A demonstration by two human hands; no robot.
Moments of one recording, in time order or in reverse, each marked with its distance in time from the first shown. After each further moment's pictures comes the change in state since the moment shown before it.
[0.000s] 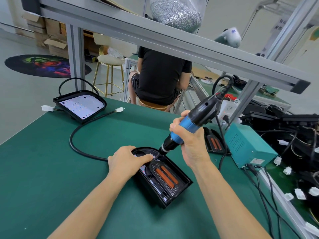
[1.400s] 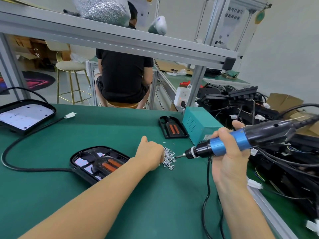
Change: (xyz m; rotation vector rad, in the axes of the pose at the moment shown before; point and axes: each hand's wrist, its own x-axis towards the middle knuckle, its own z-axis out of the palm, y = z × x) left_hand -0.030 0.103 0.146 0.953 -0.360 0.805; right_hand -0.109 -0.080 -0.144 0.160 0.690 -0.293
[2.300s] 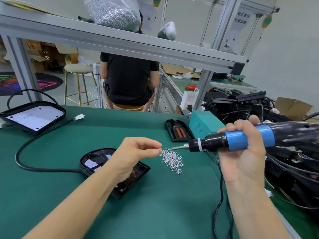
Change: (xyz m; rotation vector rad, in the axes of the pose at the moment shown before) left_hand -0.076 -0.039 -0.042 -1.712 0.195 -0.114; right_hand -0.003 -0.025 0.033 0.357 -0.113 0.123
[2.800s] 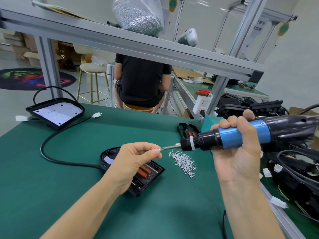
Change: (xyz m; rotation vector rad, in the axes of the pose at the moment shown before) left_hand -0.042 0.005 -0.024 -0.123 0.133 0.083; right_hand -0.018 0.029 0.049 0.014 -0.111 0.094
